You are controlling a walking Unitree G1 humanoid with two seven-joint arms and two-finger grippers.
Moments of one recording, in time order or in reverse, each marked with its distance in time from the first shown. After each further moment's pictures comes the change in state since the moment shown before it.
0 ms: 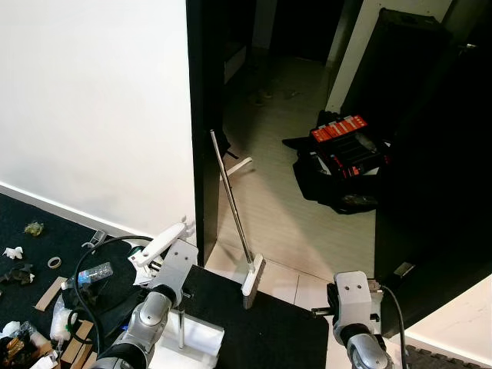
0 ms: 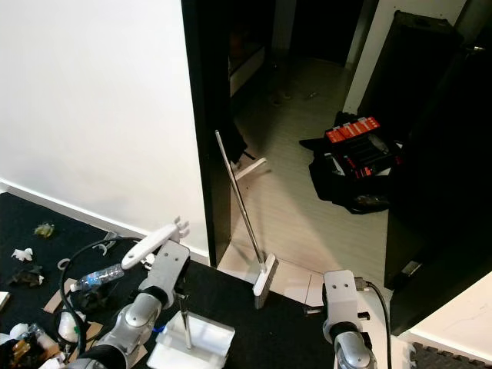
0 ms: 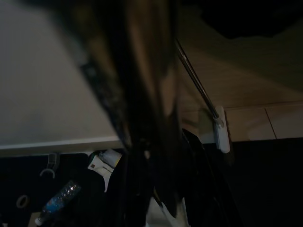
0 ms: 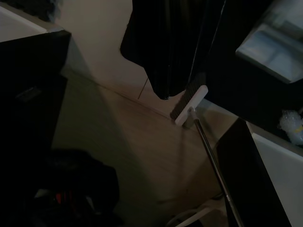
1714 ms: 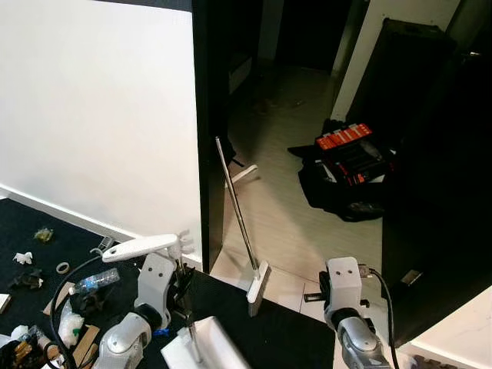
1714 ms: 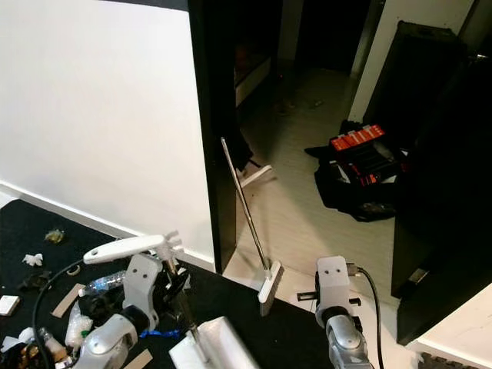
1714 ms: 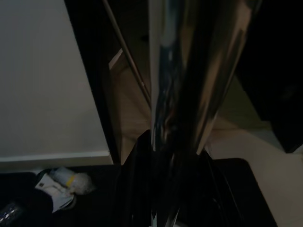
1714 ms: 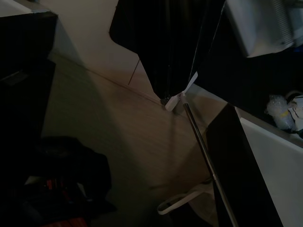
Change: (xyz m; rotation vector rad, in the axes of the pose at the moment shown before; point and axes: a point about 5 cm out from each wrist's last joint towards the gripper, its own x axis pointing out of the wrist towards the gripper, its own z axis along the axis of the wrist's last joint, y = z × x) left arm -0.050 0.001 0.006 -0.200 -0.113 -0.245; right arm 0.018 0.008 0.012 0.016 0.003 0.009
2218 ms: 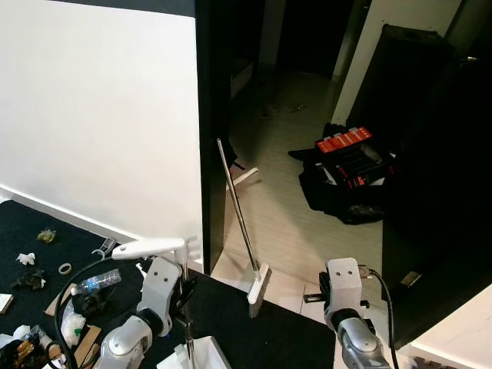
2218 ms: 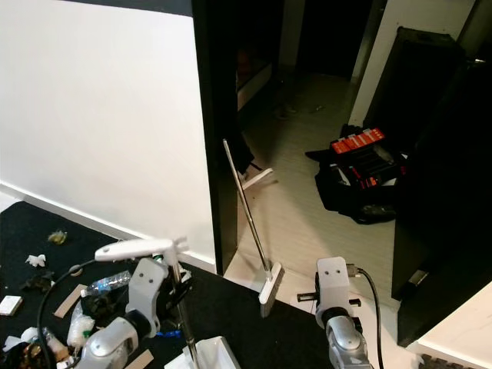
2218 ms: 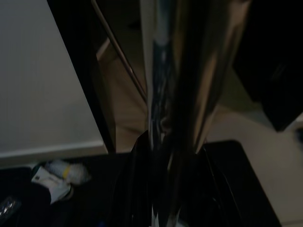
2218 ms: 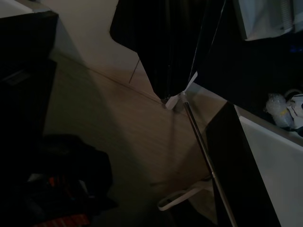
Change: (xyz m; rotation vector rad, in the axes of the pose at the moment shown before) left arm -0.003 -0.006 -0.017 0.032 0.091 -0.045; right arm 0.000 0.000 0.000 0.000 -0.004 0.000
